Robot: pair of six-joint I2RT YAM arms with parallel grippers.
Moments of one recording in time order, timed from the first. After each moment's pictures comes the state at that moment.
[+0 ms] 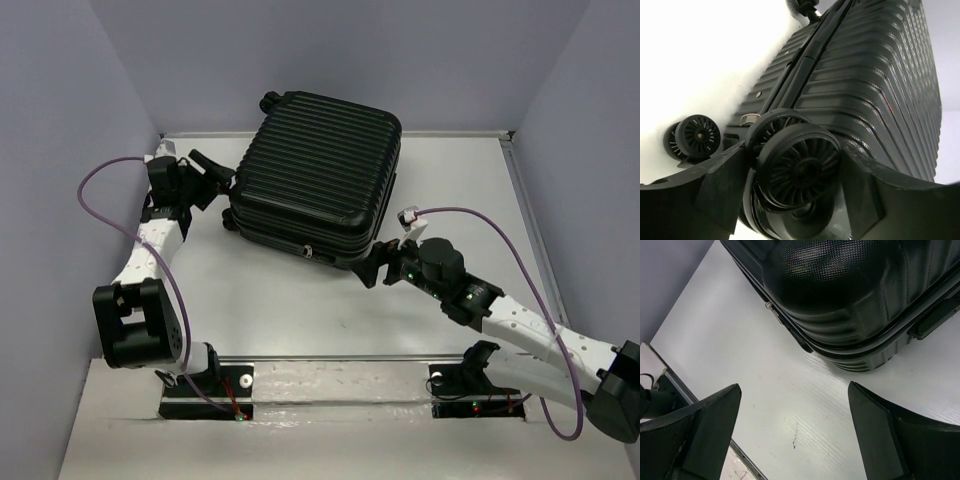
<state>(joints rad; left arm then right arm) 0.11 1.43 1.01 -0.03 0.32 -0.79 0.80 0.92 0.58 0.05 0.00 0.47</state>
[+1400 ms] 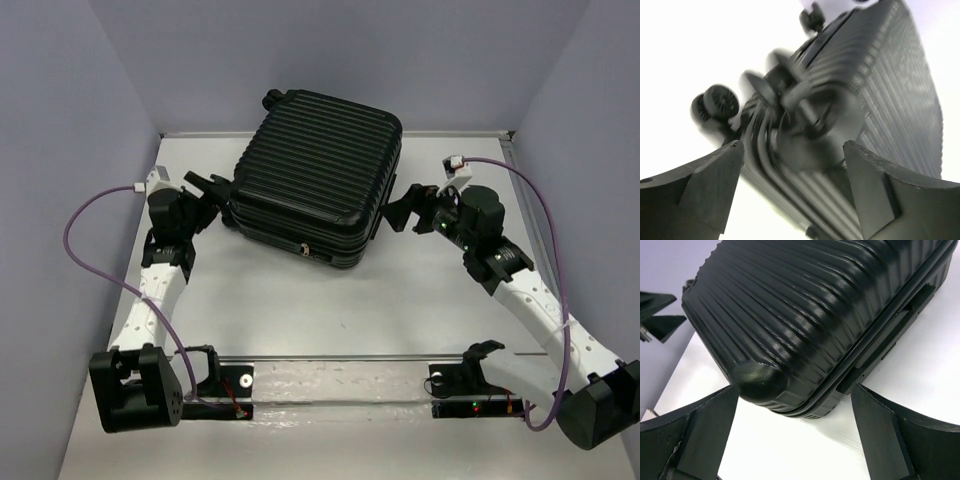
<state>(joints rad) 0.06 1.08 0.70 0.05 0.14 -0.81 0.40 0.99 0.87 -0.10 -0.20 0.45</state>
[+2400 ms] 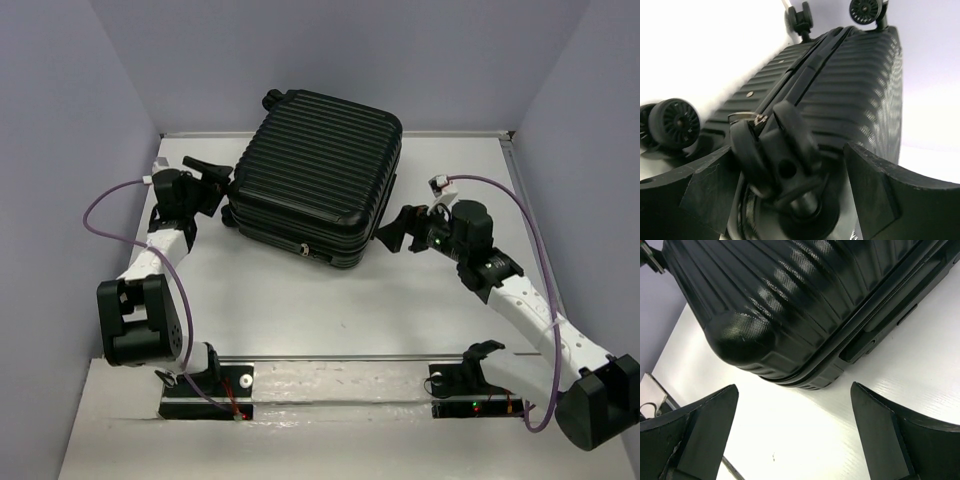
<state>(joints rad) 0.11 1.43 0.85 0.22 0.26 -1.09 0.40 0.99 0.73 -0.05 -0.31 0.43</state>
